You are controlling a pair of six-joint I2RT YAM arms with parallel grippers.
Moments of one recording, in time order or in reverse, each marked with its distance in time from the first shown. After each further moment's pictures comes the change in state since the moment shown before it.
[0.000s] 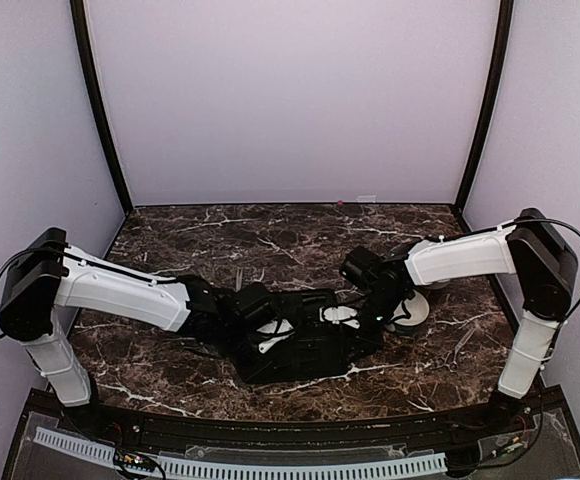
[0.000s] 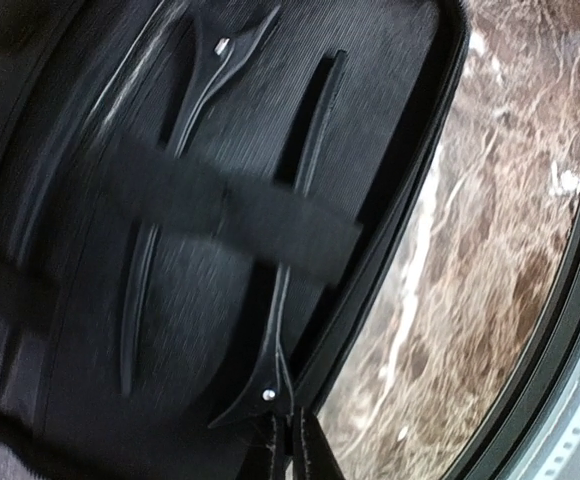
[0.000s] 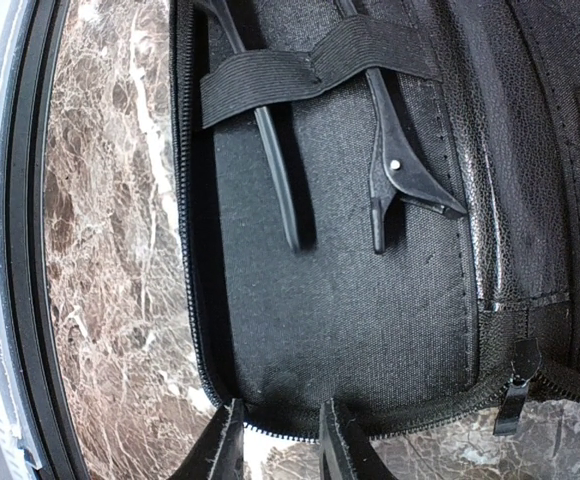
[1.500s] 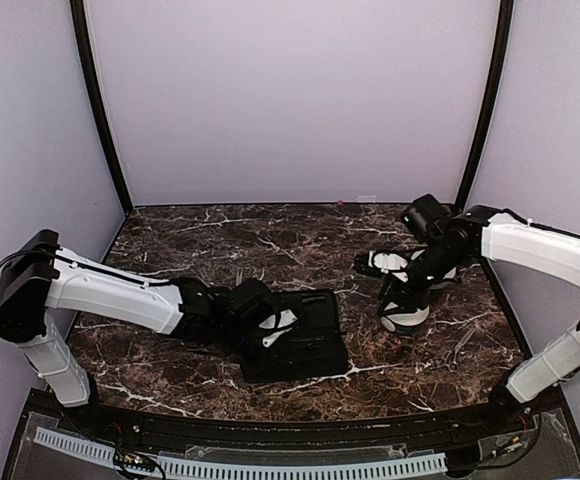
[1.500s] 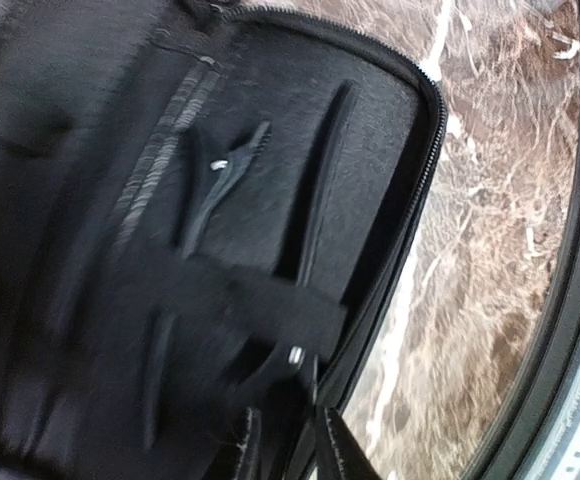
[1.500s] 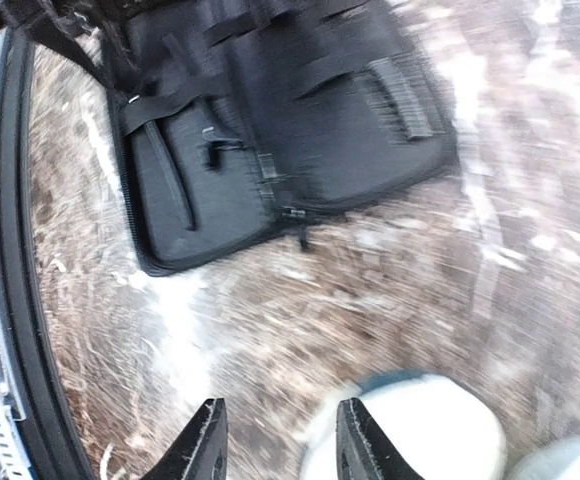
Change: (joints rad) left arm -0.010 -0.004 -0.032 0.181 -0.026 -0.002; right arm -0.199 -0.345 -0.010 -0.130 0.095 -0.036
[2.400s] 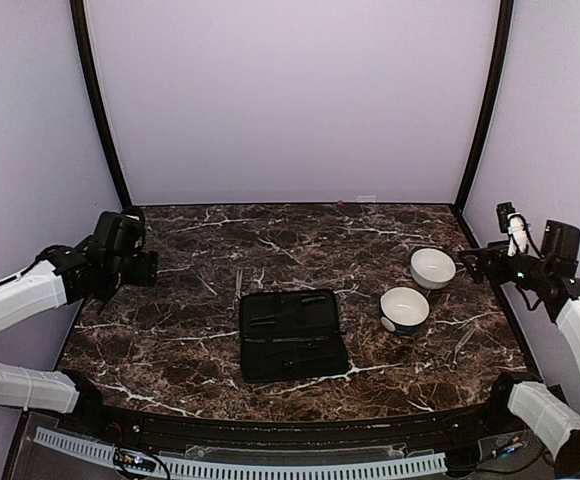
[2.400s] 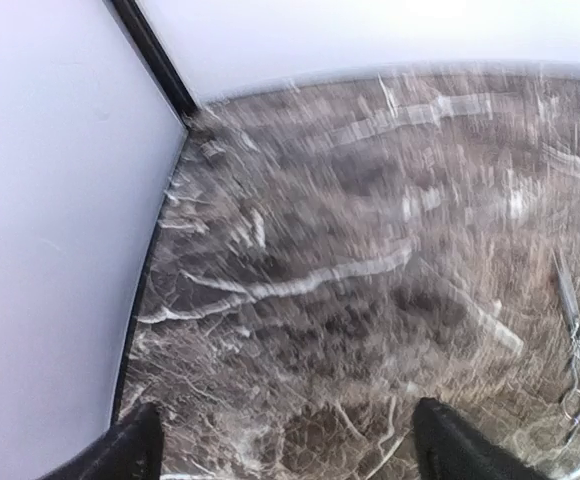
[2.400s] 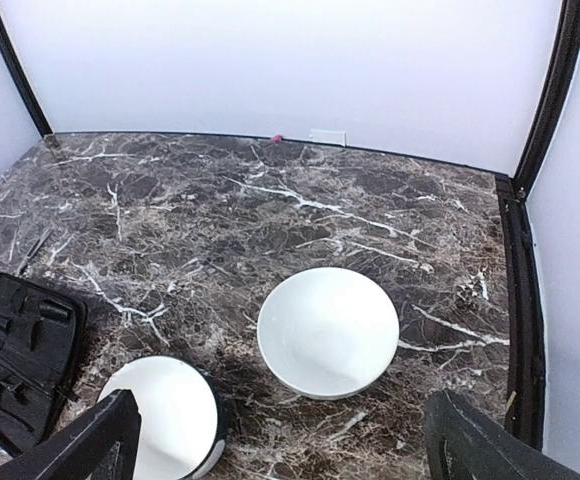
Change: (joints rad) left arm 0.599 -0.705 -0.214 -0.150 -0.763 -0.078; right arm -0.815 -0.713 -0.455 0.490 -0.177 0.505
